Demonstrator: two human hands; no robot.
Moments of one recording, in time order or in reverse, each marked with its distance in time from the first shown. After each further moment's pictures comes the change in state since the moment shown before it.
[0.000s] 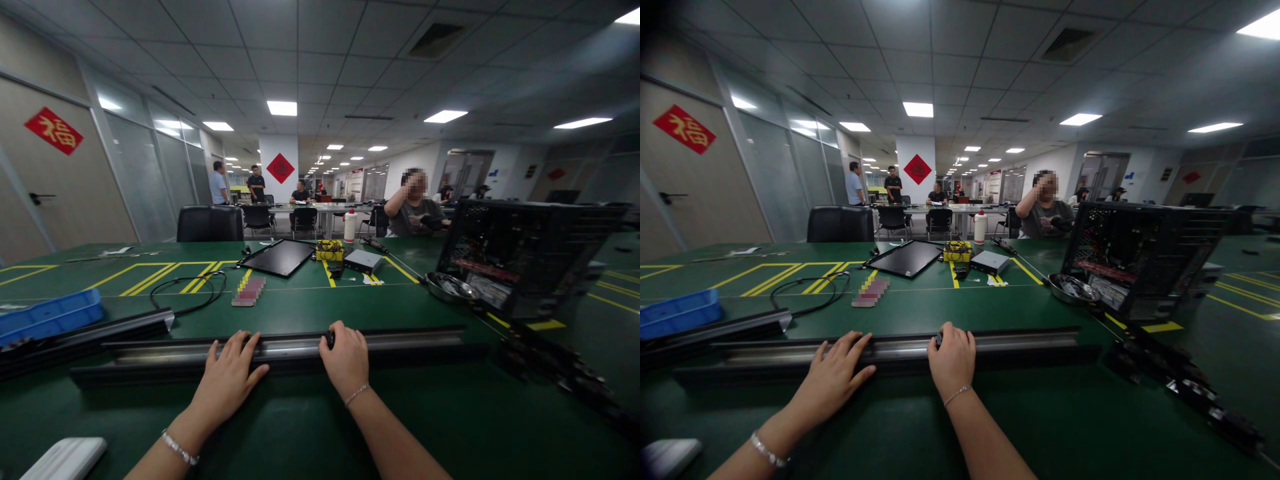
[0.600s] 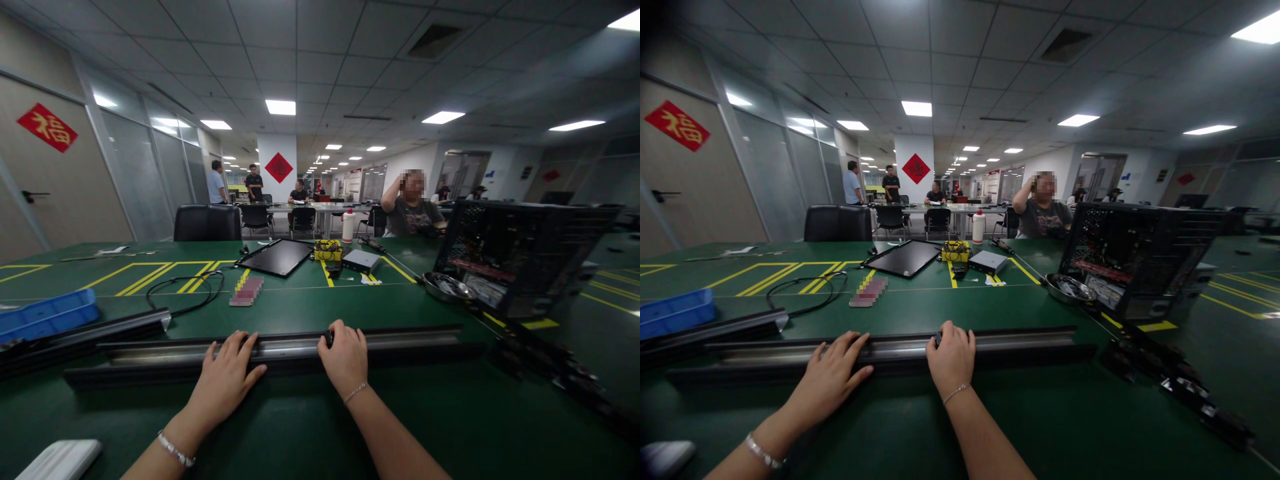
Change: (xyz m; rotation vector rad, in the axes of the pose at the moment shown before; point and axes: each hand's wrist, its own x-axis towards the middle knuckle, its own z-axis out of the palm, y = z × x) left_hand 0.000 -0.001 -0.001 -0.018 -0.017 -0.003; right_hand 0.001 0.004 0.004 -0.028 0.029 0.008
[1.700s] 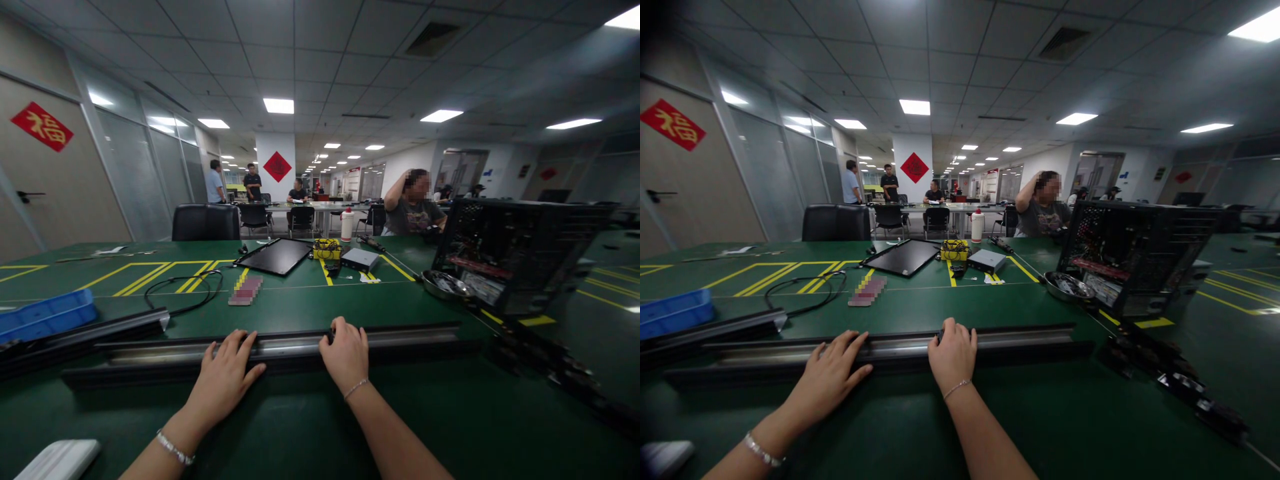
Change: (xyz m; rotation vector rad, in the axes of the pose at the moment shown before) left_hand 0.000 0.001 -0.001 0.017 0.035 0.014; right_hand 0.002 0.000 -0.006 -0.022 -0.056 0.062
